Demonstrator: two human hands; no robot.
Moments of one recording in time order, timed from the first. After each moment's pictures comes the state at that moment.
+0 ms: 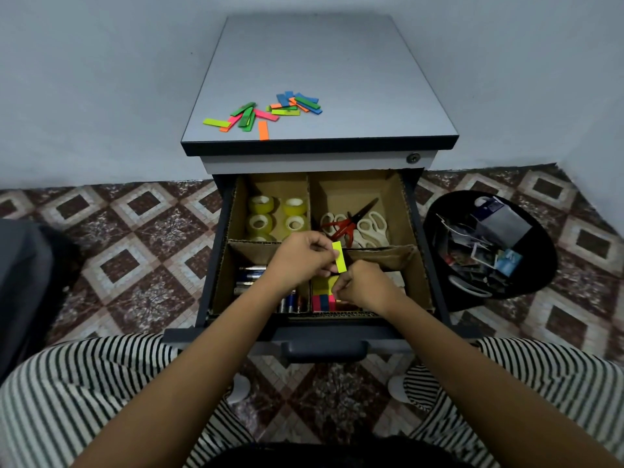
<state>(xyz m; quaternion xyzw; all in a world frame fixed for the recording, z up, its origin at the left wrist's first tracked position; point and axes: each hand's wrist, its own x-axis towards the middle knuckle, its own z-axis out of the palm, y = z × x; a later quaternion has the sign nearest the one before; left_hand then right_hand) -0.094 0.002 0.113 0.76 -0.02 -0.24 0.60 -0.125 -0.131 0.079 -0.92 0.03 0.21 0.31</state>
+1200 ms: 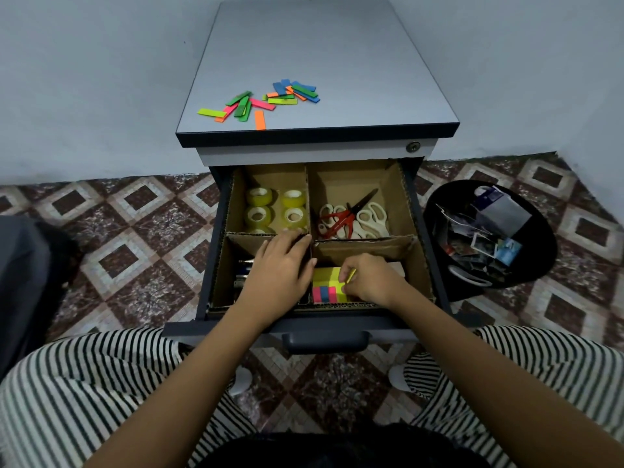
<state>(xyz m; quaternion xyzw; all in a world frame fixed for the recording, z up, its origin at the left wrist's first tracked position) -0.118 0.041 0.080 0.96 -0.22 0.02 0.18 -0.133 -0.139 0.084 -0.93 0.02 0.21 0.30</state>
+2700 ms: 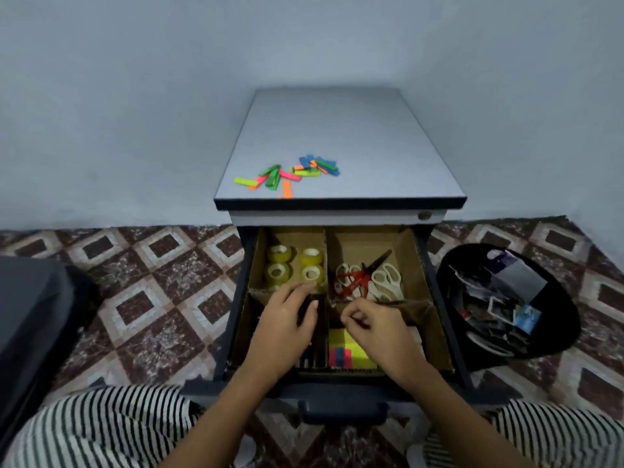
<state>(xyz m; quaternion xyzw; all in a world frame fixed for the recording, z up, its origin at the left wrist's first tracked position) -0.125 0.051 0.093 0.91 -0.16 0.07 0.37 -0.146 -0.122 0.094 -0.92 -0.03 0.01 0.39</state>
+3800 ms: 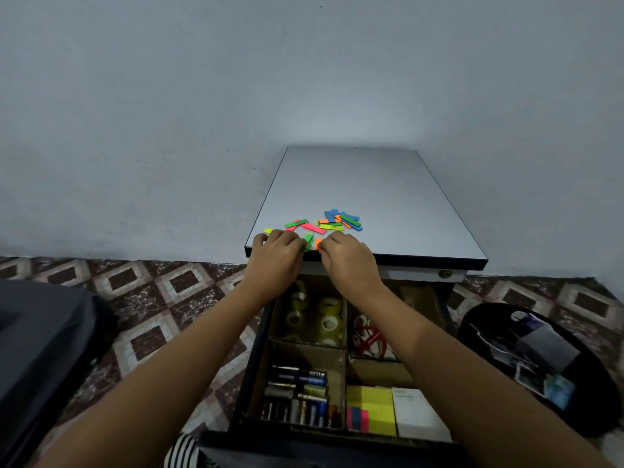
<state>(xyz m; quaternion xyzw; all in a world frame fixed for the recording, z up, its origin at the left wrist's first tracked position) 0.024 0.093 0.169 0.95 -0.20 0.24 -0.01 0.008 -0.064 0.176 -0.95 -0.17 -0.25 0.12</state>
